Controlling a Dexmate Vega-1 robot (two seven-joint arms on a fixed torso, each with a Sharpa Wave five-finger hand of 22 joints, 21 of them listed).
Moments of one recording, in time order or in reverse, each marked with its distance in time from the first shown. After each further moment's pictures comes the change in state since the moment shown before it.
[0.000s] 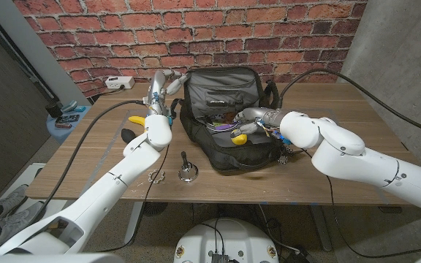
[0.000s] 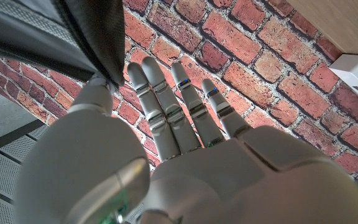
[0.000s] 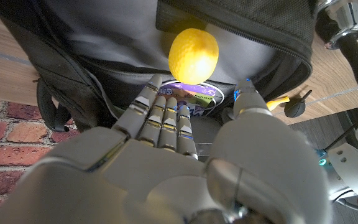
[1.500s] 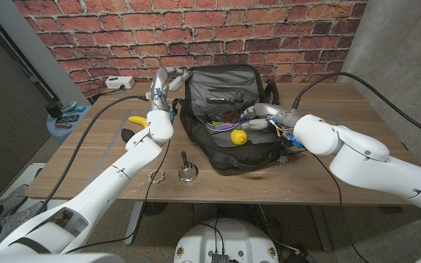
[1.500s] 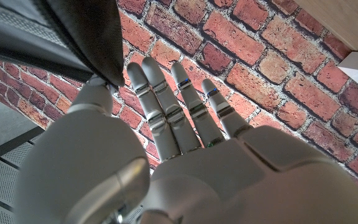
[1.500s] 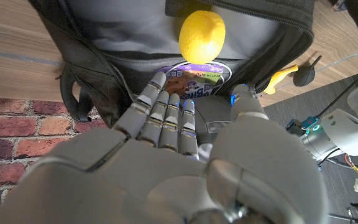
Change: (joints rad) left arm -0.063 -0.011 0.026 0.059 0.008 0.005 -0.020; left_hand 0.000 0.000 0.003 -0.003 -0.003 -0.004 -0.004 0.016 -0.005 -0.004 0.003 0.018 -0.016 0.000 0.000 0.000 0.000 0.000 0.000 -0.003 0.000; right arm -0.157 -0.080 0.171 -0.089 0.167 0.002 -0.198; right_hand -0.038 0.038 0.006 -0.002 -0.012 0.098 -0.030 0.018 -0.002 0.071 -0.004 0.015 -0.013 0.057 -0.028 0.027 0.005 0.052 -0.034 0.007 0.000
